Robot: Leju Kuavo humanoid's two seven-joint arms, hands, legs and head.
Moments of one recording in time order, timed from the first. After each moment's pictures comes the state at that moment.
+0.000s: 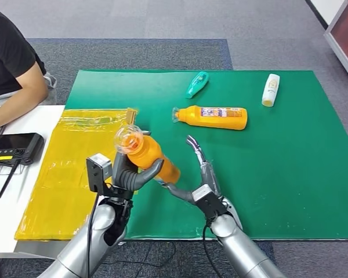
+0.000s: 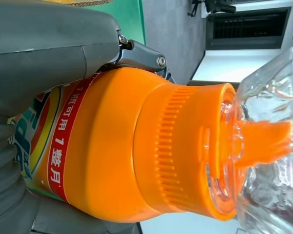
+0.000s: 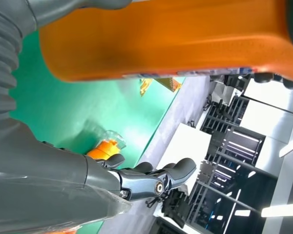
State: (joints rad) left arm -0.31 -0.12 -0.58 -1.27 0.25 0.11 -0.54; right arm -0.31 0.02 0.60 -1.05 0.18 -0.28 -0.69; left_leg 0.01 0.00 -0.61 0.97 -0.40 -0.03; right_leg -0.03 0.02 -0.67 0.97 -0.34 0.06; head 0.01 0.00
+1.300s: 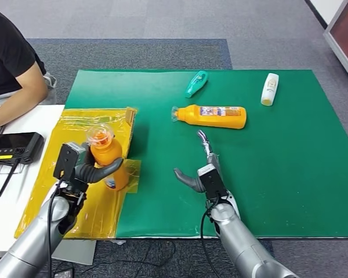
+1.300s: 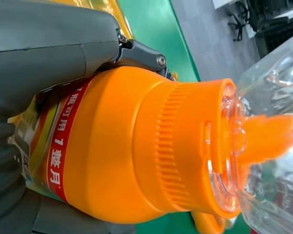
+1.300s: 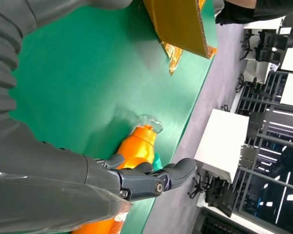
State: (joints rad) left arm -0.33 0.18 -0.49 -1.33 0.15 0.06 -0.28; right arm -0.42 0.12 0.42 -0.79 0.17 -0.26 -0.69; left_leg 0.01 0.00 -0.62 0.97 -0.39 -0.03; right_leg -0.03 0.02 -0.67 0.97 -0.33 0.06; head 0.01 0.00
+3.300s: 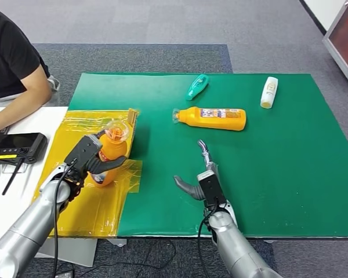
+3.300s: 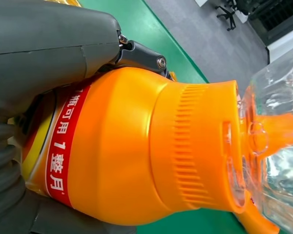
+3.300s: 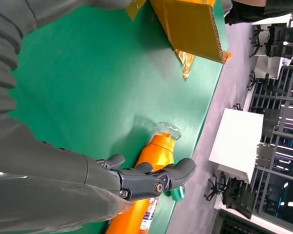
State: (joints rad) left arm -0.48 0.17 -0.50 -1.10 -0.06 -0.12 -0.28; right arm -0.37 0.17 0.33 -0.76 0.21 -0.24 -0.69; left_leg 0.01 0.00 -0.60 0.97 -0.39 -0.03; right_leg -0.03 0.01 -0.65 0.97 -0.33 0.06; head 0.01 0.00
